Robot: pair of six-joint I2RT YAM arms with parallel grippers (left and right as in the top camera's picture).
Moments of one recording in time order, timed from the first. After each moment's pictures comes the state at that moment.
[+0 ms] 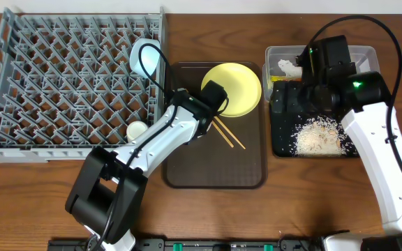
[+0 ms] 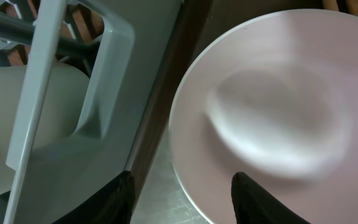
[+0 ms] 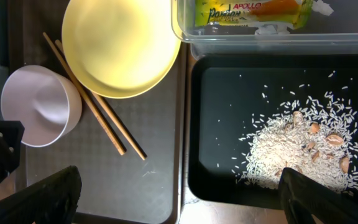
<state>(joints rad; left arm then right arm) -0.60 1.82 1.26 -0.93 -0.40 -0.91 0.22 1.52 1.47 -1.09 -0.10 0.28</state>
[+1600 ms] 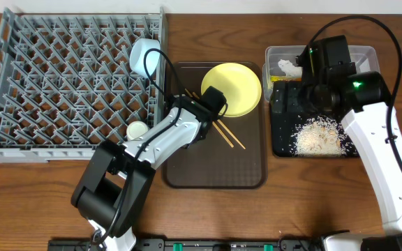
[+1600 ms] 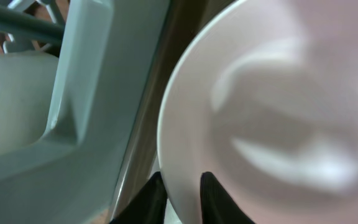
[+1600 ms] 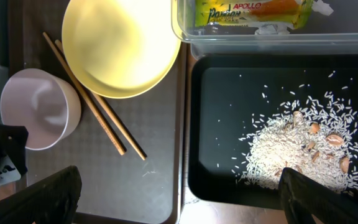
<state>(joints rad) -0.60 1.86 1.21 -0.89 -0.40 -0.88 0.22 1.52 1.47 -1.09 -0.10 0.28</state>
